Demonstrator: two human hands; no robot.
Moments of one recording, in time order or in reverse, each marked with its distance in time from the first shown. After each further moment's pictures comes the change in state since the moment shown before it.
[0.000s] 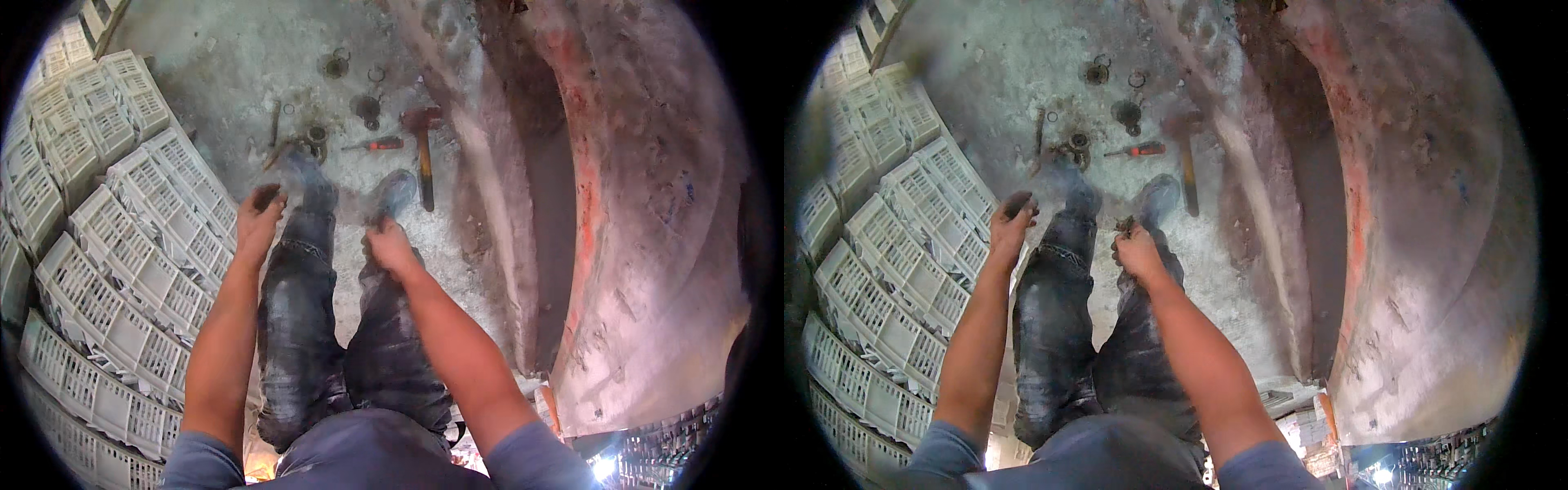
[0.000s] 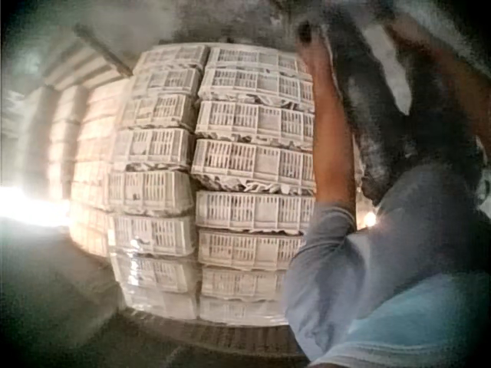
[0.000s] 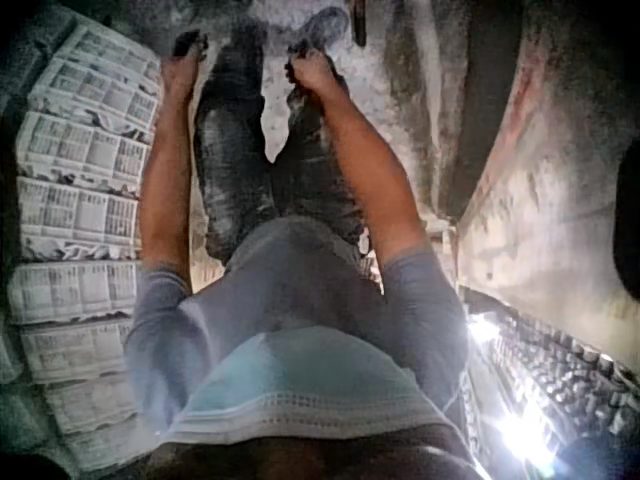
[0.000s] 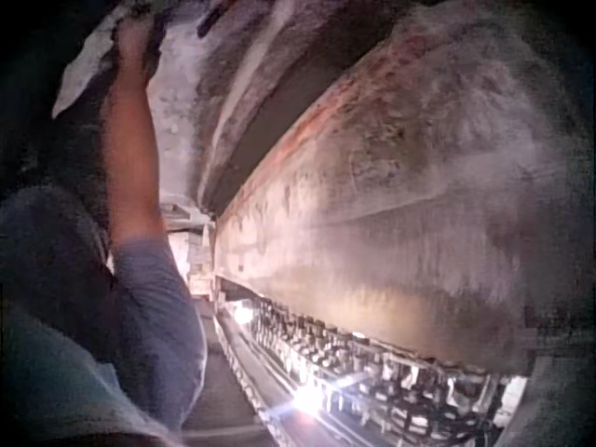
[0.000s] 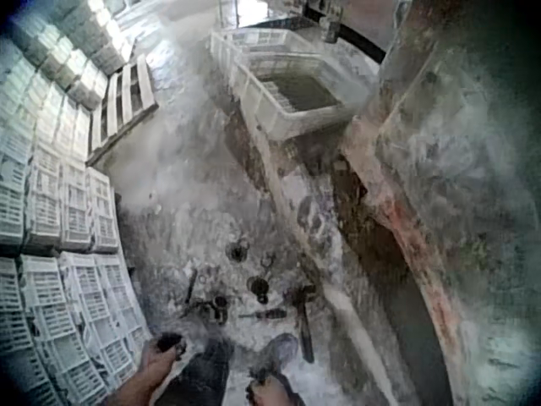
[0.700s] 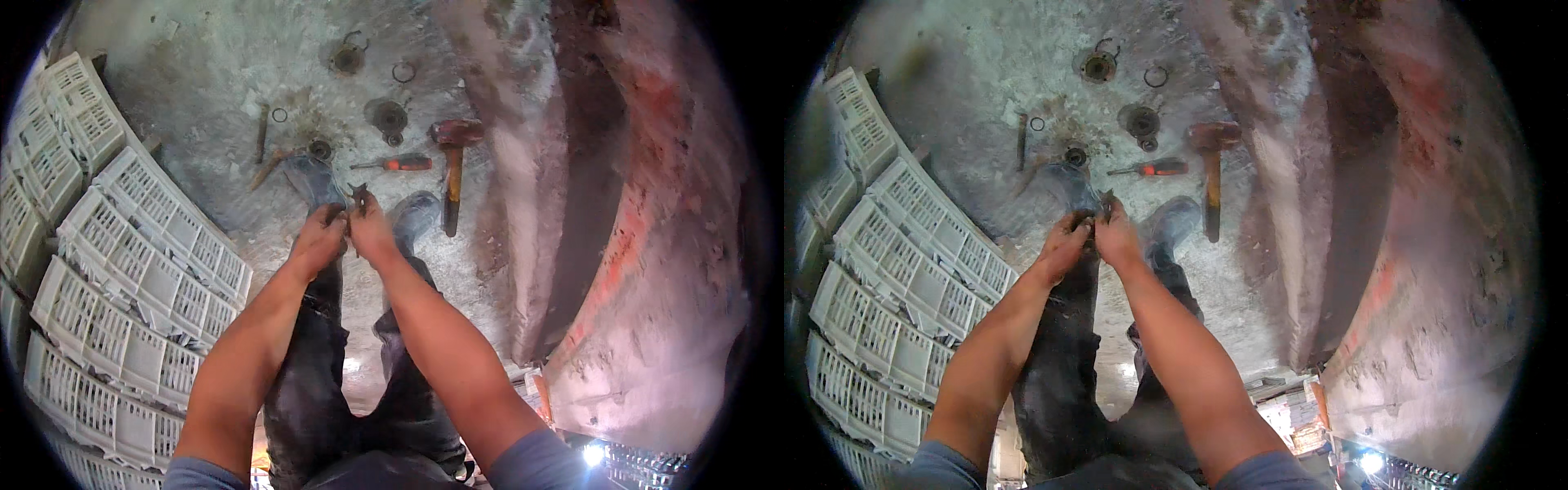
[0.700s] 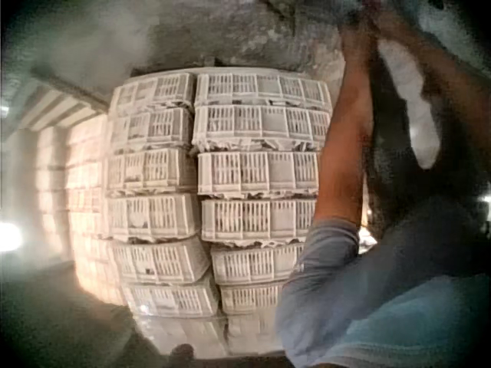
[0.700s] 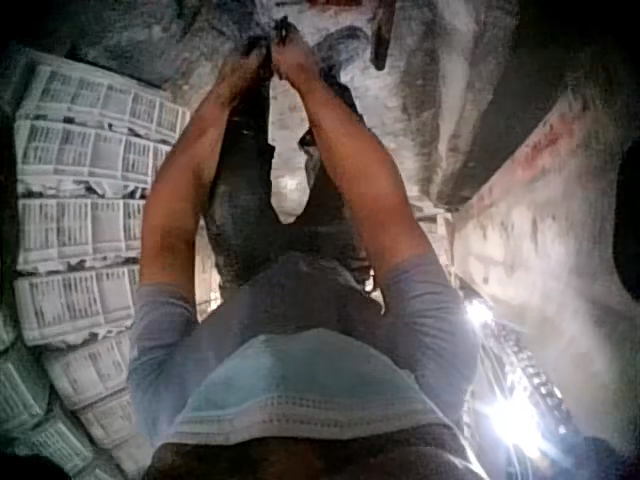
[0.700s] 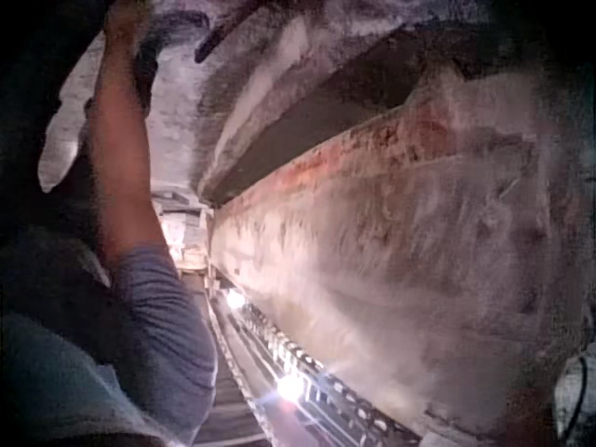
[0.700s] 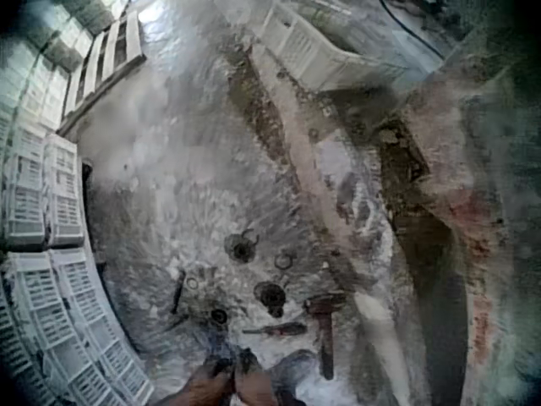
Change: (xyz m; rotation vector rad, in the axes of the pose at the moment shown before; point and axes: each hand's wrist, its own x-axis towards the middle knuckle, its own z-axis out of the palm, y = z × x) left_hand 0.135 -0.109 0.086 -0.089 -0.368 -0.316; right_hand 0.197 -0.003 0.077 -0.306 0.165 -0.079
